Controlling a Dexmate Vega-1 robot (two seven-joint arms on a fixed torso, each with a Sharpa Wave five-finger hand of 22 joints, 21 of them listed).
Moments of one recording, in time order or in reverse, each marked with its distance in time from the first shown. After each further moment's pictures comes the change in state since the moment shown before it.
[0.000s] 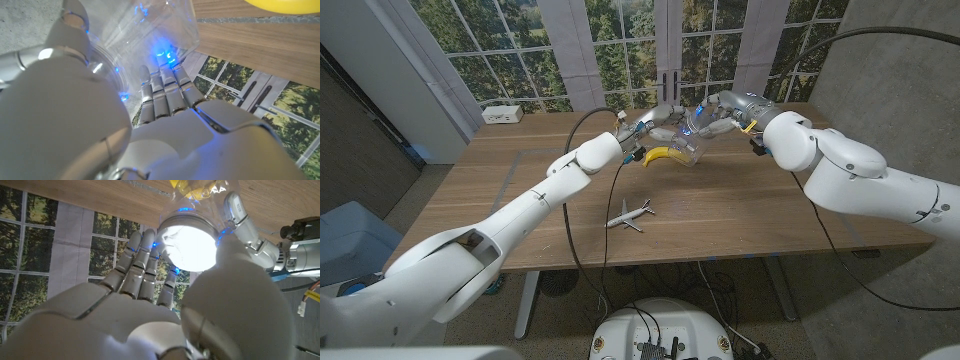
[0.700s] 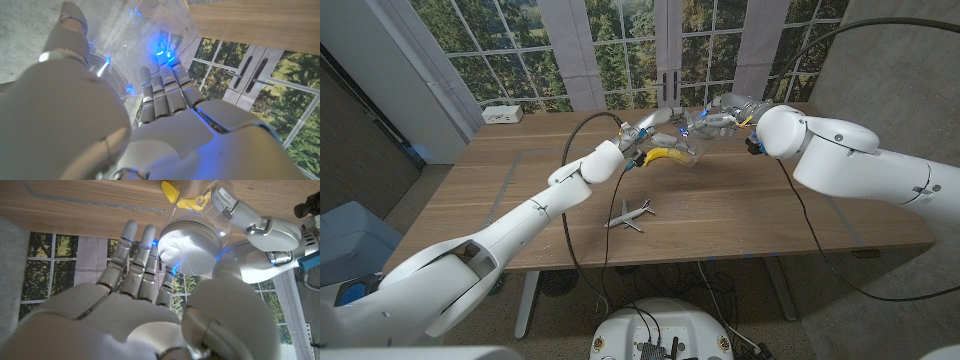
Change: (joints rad) left arm 0.053 0.018 0.004 -0.060 0.176 -0.009 0.170; left_hand 0.000 0.000 0.002 -0.002 0.000 -0.025 0.001 0.000 -0.001 -0.011 0.011 0.012 0.000 0.000 0.000 0.005 -0.013 0.002 -0.002 -0.012 0.002; right arm 0.205 0.091 -0.141 -0.059 0.231 -0.351 -0.065; right_hand -0.305 0.187 -0.098 -0.004 -0.053 -0.041 0.033 -0.123 -0.001 0.036 0.035 0.056 0.012 0.067 -0.011 0.001 -0.026 0.231 0.116 -0.131 0.003
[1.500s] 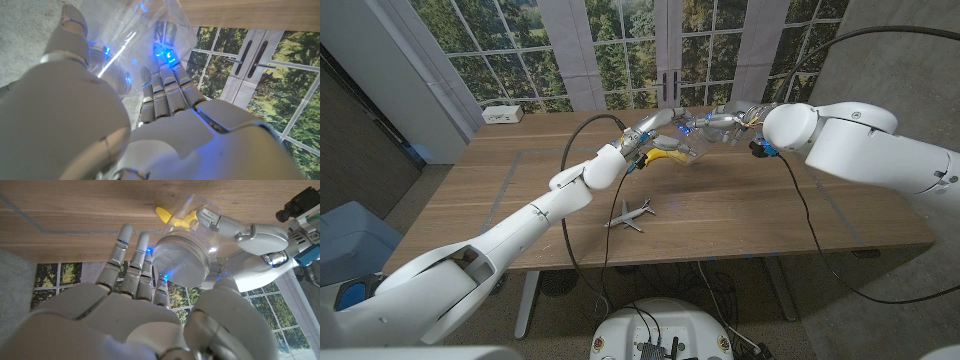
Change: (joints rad) left arm 0.031 0.015 0.009 -0.050 0.146 0.016 0.118; left_hand 0.000 0.000 0.001 -0.001 -0.005 0.000 0.000 -0.017 0.002 -0.002 -0.001 0.008 -0.029 -0.002 0.002 -0.005 -0.013 0.000 0.000 -0.013 0.003; right arm -0.024 0.003 0.146 -0.025 0.255 -0.088 -0.038; right_hand -0.237 0.021 -0.125 0.129 0.000 -0.187 0.057 -0.130 -0.071 -0.089 0.070 -0.085 -0.083 -0.098 0.057 -0.050 -0.026 -0.053 0.065 -0.058 -0.005
